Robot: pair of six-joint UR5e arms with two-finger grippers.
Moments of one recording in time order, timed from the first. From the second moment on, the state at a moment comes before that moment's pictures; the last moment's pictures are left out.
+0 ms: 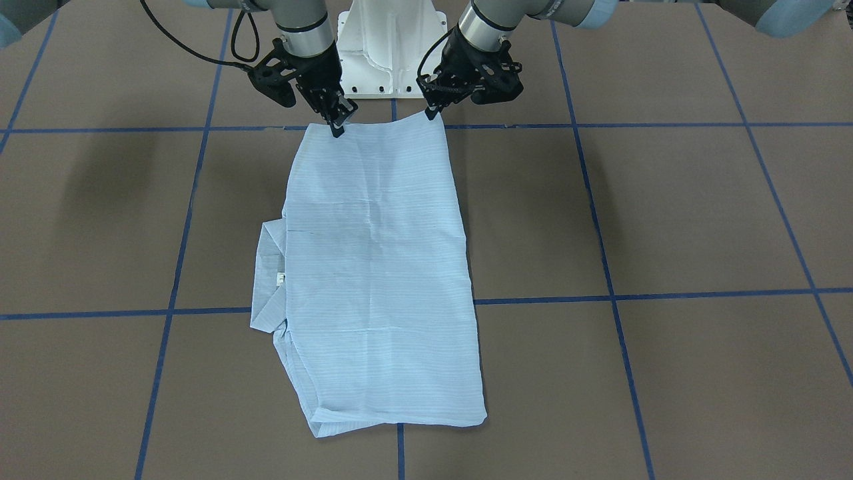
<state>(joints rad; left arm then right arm) -0.39 -2.03 -2.06 -1.77 -1.90 -1.84 0.31 -1.10 2.10 -1.68 1.70 2.11</state>
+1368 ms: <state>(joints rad) -0.40 -2.06 -2.22 -1.54 -1.96 -1.87 0.36 -1.06 2.23 -1.85 1.84 1.92</state>
